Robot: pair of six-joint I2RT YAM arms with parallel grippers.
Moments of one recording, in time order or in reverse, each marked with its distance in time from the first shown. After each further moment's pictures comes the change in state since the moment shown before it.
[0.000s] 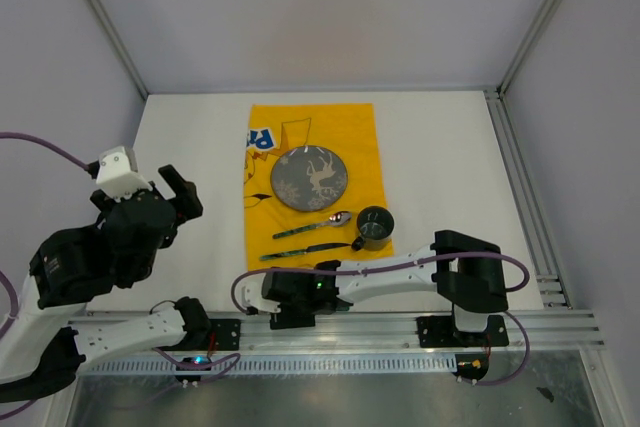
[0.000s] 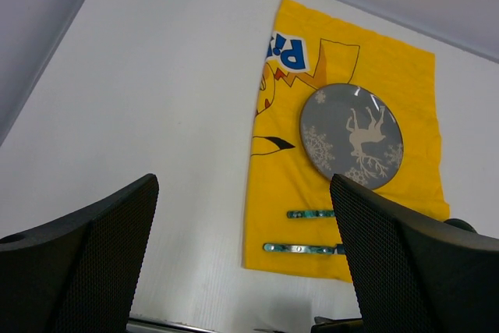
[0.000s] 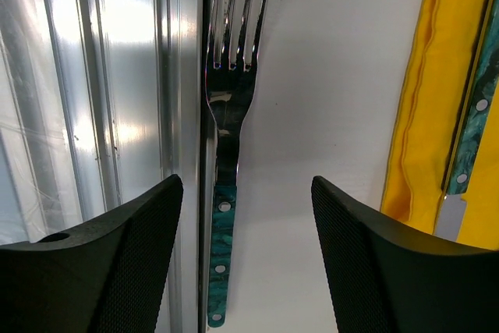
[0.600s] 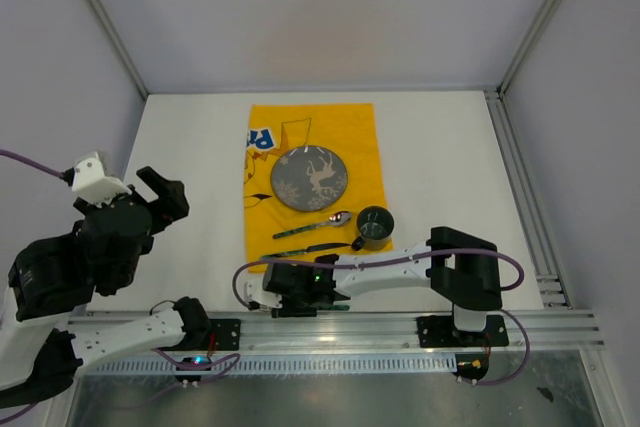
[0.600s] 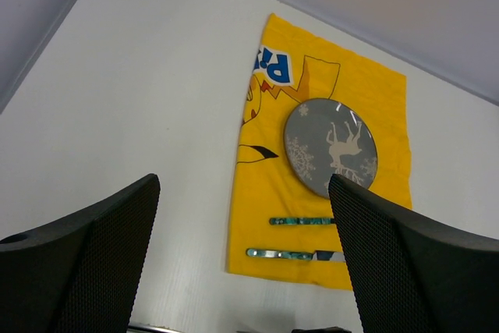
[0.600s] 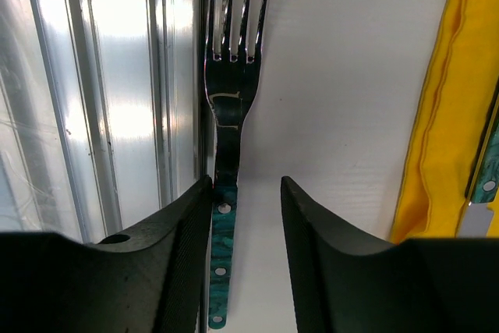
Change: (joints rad) left arm 0.000 -0.056 0.031 -0.003 -0.007 -0.027; right arm -0.035 0.040 0.023 -0.025 -0.065 -0.002
